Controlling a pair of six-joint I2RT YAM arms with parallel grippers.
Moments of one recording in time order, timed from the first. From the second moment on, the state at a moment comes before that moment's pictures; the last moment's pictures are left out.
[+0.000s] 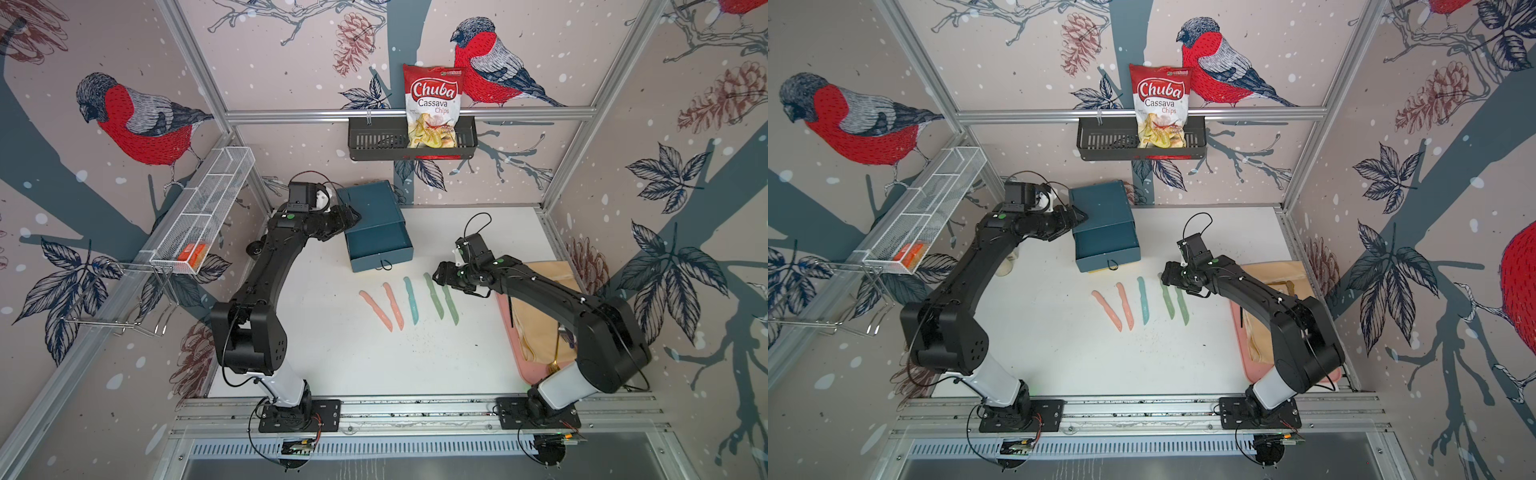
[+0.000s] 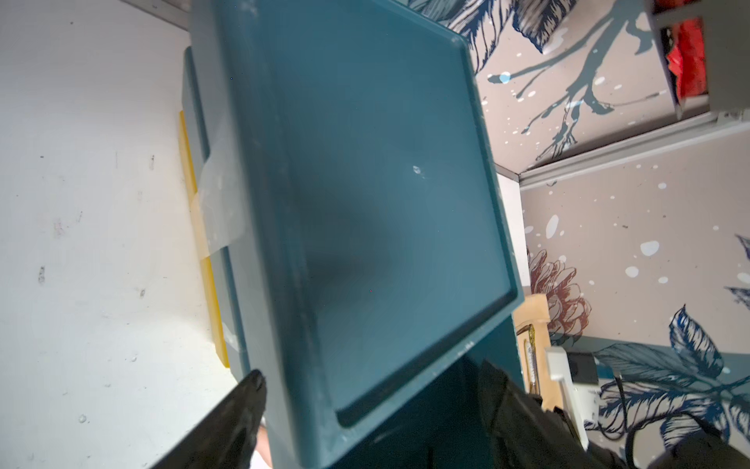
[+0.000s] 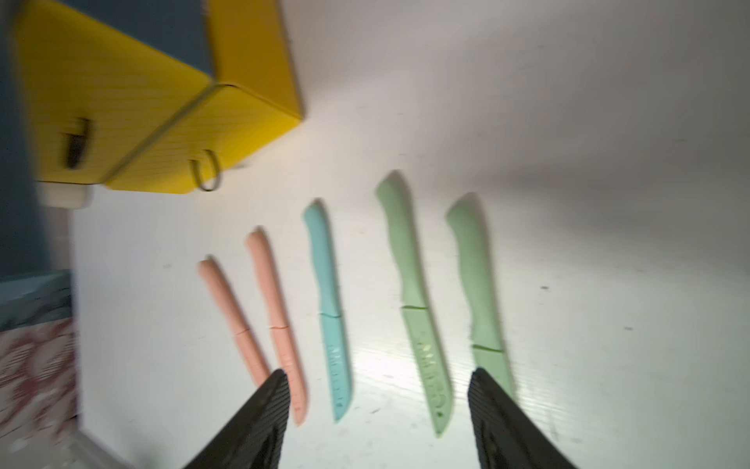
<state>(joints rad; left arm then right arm) -0.12 1.63 1.56 -0.67 0.48 -0.45 0.57 1.60 1.10 -0.53 -0.09 0.57</state>
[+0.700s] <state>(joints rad) -0.36 1.16 1.09 -0.67 0.44 -0.44 0.59 1.87 1.25 -0.69 0.15 0.42</state>
